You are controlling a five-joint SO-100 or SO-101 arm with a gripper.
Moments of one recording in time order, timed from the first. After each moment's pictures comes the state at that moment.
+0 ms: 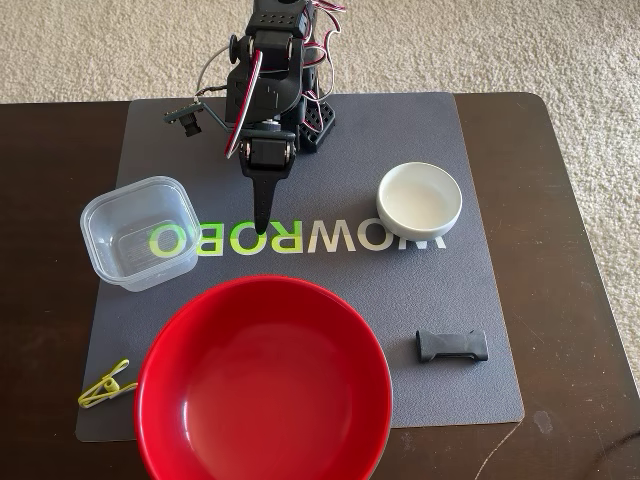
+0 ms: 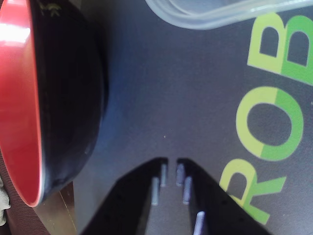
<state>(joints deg) 8.4 188.4 175.2 53.6 9.5</state>
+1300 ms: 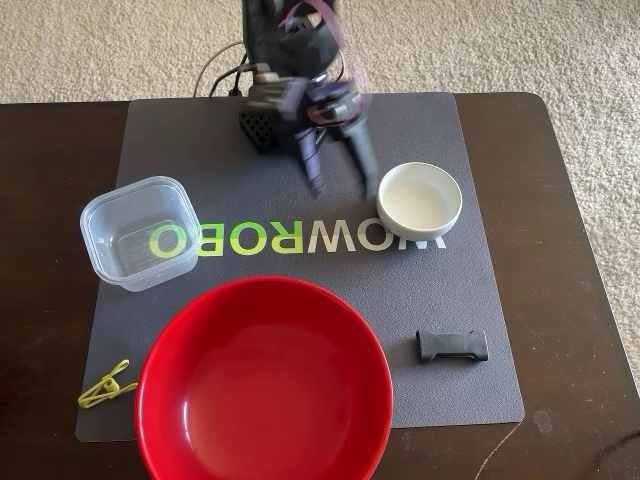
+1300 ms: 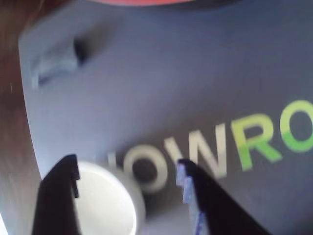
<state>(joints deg) -24.0 139.6 123.7 80.1 49.7</state>
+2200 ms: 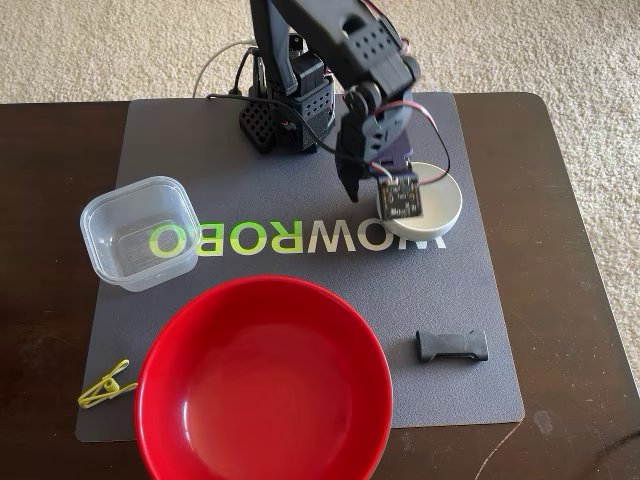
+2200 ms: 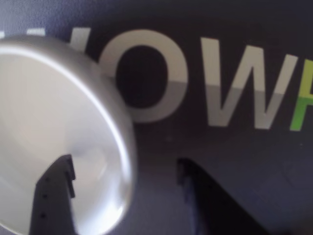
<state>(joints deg) -39.4 108.7 136.8 59.6 50.2</state>
